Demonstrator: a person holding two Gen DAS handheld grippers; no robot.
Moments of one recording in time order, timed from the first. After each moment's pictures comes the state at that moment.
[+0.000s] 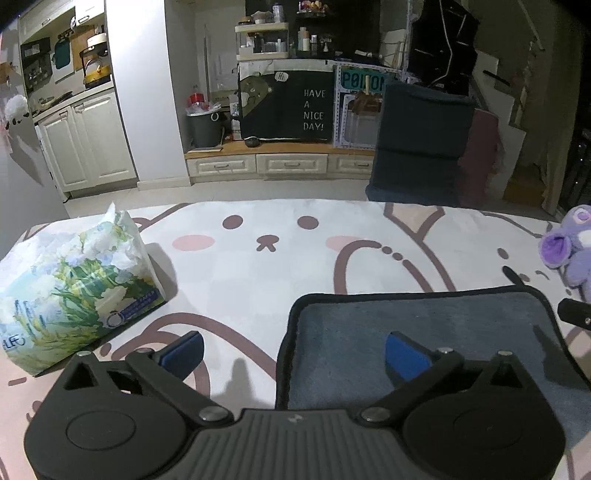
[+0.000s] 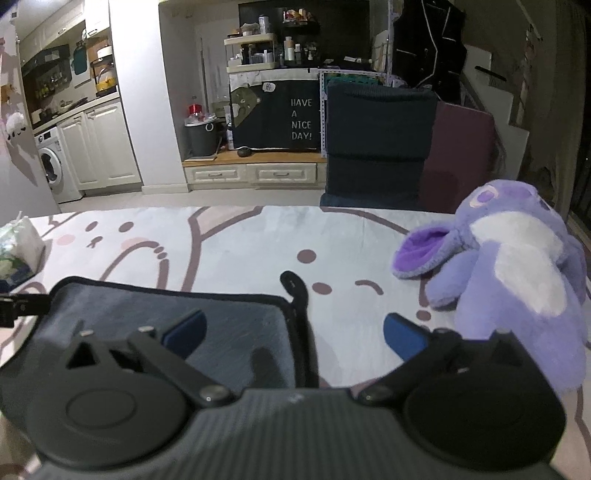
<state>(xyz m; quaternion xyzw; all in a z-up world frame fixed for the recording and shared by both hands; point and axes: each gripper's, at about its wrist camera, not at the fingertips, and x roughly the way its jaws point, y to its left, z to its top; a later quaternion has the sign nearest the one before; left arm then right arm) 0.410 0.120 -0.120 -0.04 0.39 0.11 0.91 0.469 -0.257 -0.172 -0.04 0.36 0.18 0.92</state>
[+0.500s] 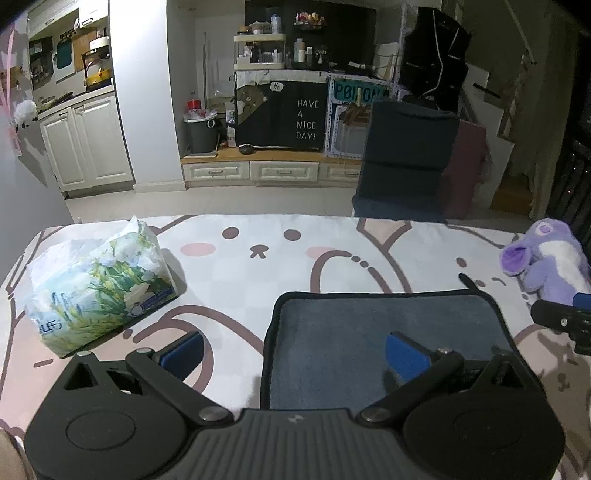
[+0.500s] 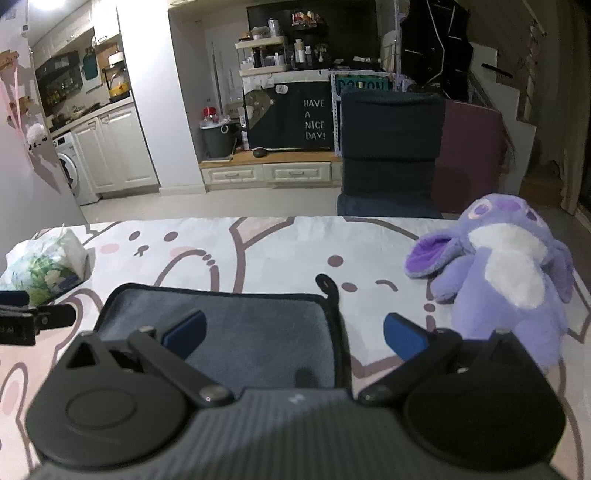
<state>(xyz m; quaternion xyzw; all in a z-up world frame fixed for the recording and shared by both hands) 0.363 0.102 -0.068 -0.06 0.38 0.10 0.92 0.422 -0.255 -0.114 -0.03 0.37 0.19 0.91</state>
